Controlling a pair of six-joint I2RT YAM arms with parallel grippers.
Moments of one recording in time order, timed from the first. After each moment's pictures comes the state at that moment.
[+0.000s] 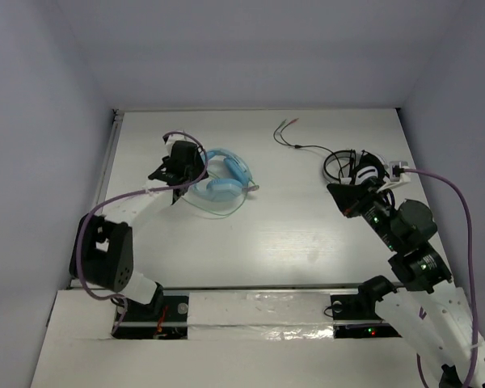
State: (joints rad) left arm -0.35 1.45 0.94 -0.18 -0.31 -0.56; right arm 0.41 0.48 0.70 -0.21 -0.09 0.62
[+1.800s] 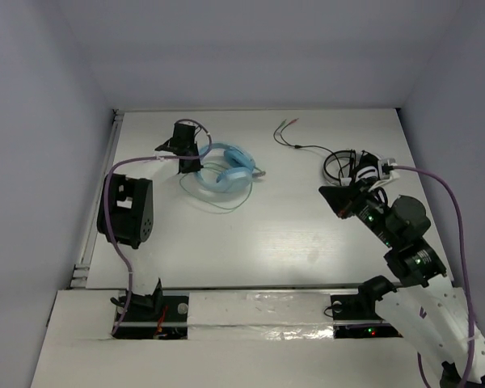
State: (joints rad) left arm -0.24 1.89 1.29 -0.30 -0.11 -0.34; right arm 0.41 0.52 0.69 -0.17 -0.19 0.62
